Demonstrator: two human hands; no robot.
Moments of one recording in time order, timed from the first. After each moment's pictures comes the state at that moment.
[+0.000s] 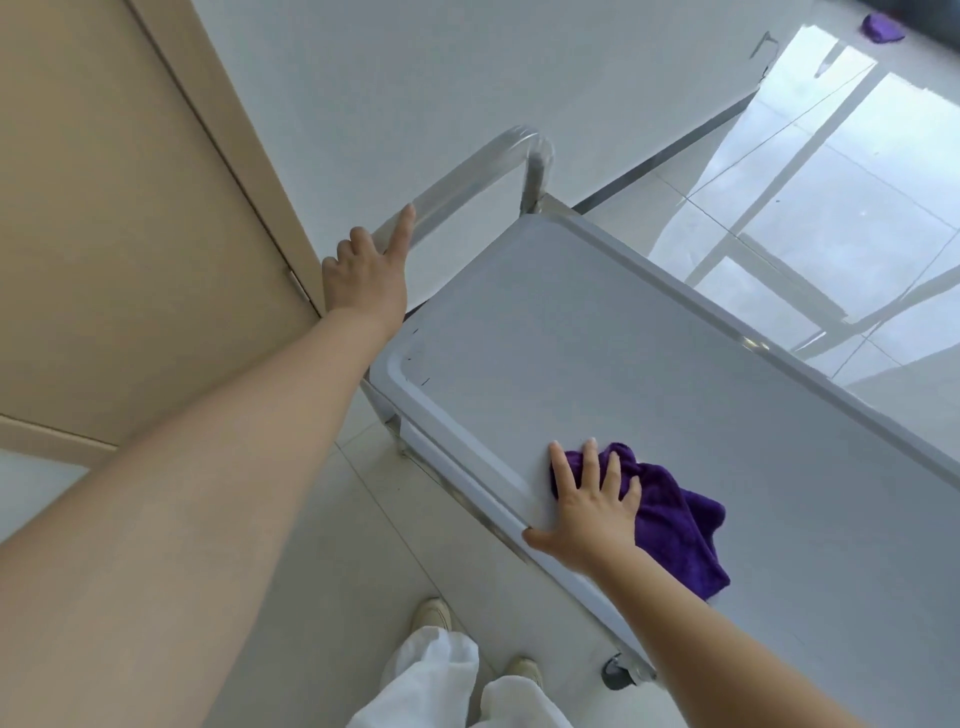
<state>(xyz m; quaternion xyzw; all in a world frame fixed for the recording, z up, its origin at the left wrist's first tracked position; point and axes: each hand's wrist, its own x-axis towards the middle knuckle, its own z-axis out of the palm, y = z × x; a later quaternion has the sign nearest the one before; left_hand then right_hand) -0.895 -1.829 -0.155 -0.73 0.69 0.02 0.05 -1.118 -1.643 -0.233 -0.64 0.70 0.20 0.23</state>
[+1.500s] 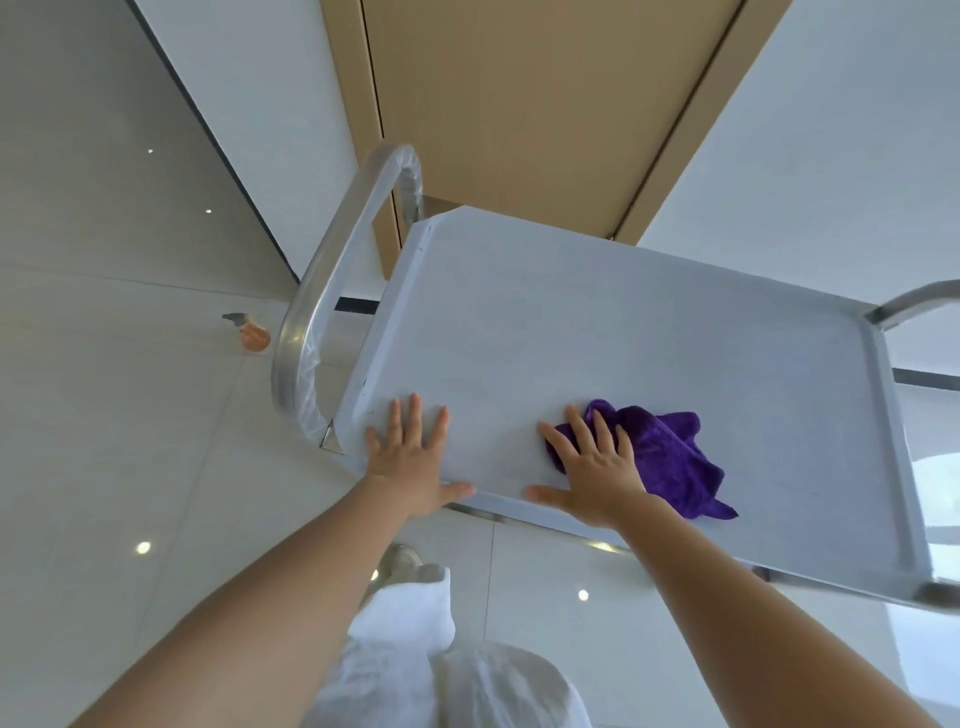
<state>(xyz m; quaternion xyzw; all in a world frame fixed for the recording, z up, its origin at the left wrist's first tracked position) -0.780 -1.465 -0.238 -0.83 0.42 0.33 0.14 -0.948 -1.618 -0.233 -0.91 0.27 0.30 0.10</state>
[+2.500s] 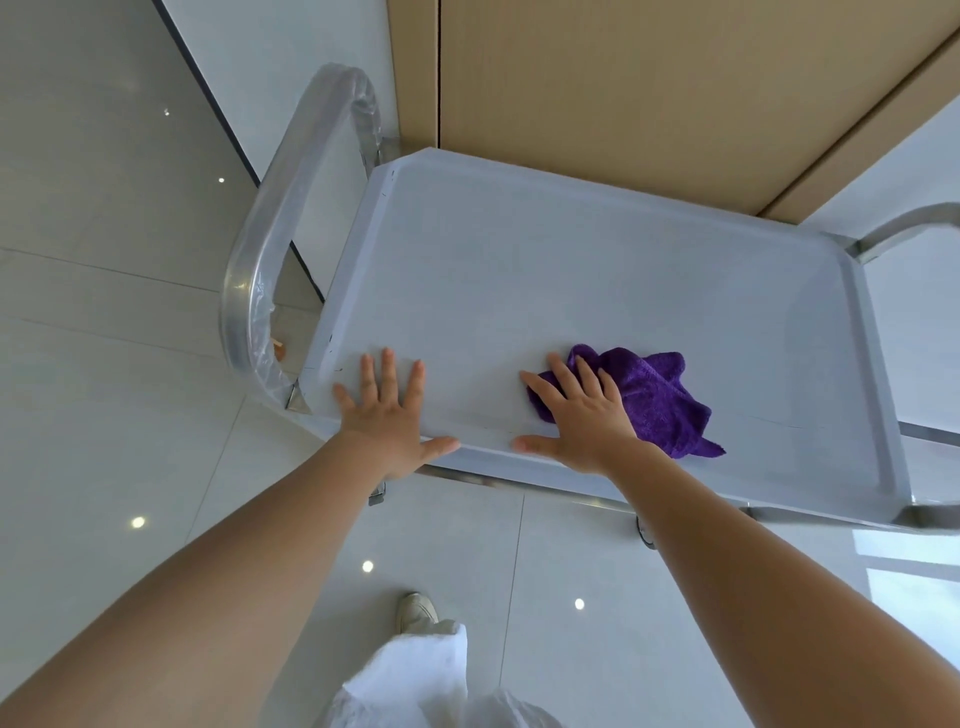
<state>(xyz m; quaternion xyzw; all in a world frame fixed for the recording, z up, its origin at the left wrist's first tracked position) -0.592 -1.510 -0.241 -0.85 0.38 0.33 0.14 -0.740 -1.689 -0.241 -0.94 0.21 0.25 0.08</state>
